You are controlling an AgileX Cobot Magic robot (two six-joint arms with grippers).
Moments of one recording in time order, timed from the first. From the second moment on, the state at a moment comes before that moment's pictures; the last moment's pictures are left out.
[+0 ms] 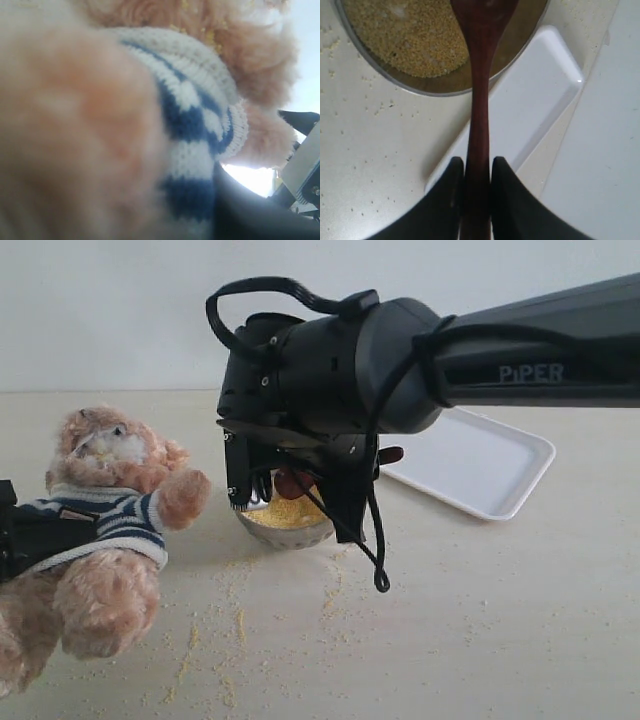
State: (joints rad) left arm 0.32 1.57 -0.37 -1.73 0.98 1.38; right arm 0.94 2.02 -1.53 -0.78 1.08 -0.31
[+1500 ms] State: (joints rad) left arm 0.32 1.57 -0.37 -1.73 0.99 1.40; right arm 0.93 2.02 -1.53 -0.61 1.08 -0.26
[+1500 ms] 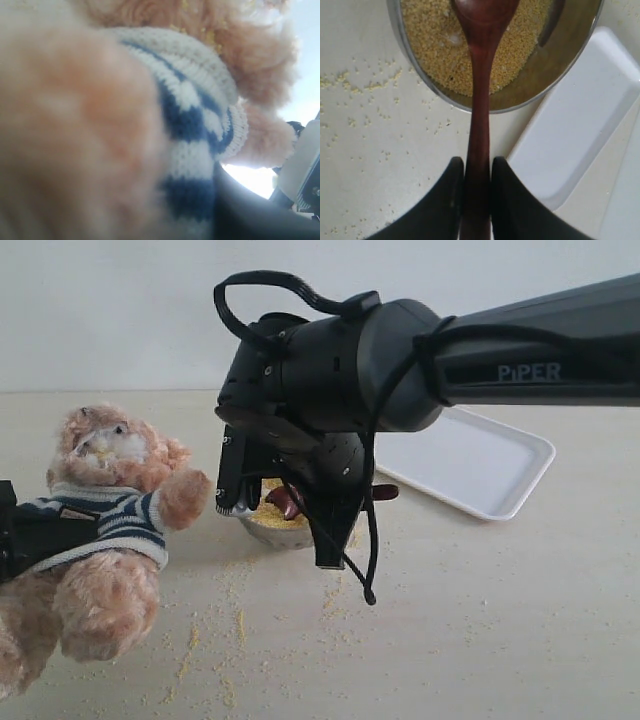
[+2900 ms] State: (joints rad) left arm 0.32 1.57 -0.37 -1.65 1.08 1.40; right arm 0.65 1.89 -1.53 0.06 1.09 -0.28
